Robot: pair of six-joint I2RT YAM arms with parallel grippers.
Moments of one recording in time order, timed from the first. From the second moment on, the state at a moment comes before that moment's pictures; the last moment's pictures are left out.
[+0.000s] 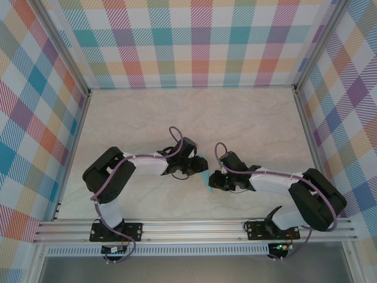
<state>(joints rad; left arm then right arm) -0.80 1.80 0.92 0.02 0.33 -0.96 0.72 1.39 0.50 -0.14 -0.31 0.86</state>
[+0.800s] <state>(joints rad) -0.80 1.84 0.96 -0.02 0.33 -0.96 0.72 1.32 0.55 -0.19 -0.41 0.80</state>
